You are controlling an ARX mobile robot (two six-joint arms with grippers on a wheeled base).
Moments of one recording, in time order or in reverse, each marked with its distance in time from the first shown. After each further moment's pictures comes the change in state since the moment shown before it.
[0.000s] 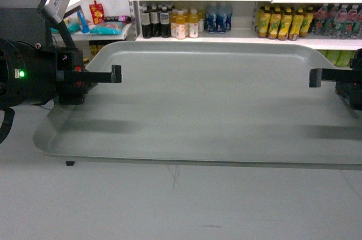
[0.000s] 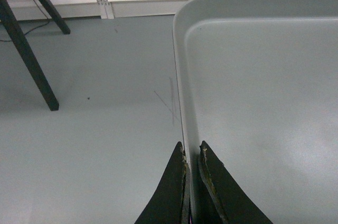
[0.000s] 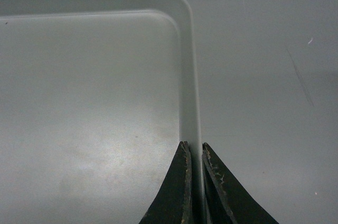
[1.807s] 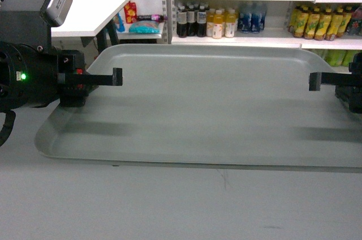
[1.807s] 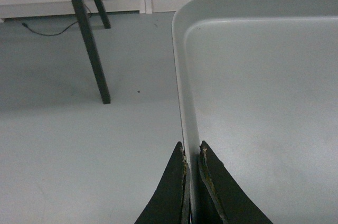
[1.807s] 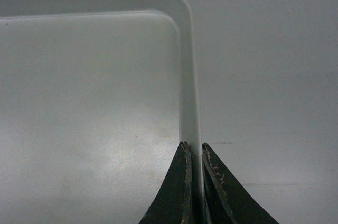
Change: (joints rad) left arm -0.003 0.002 0.000 -0.006 0.001 0.000; right arm -0.005 0.005 0.000 -0.002 -0.002 0.000
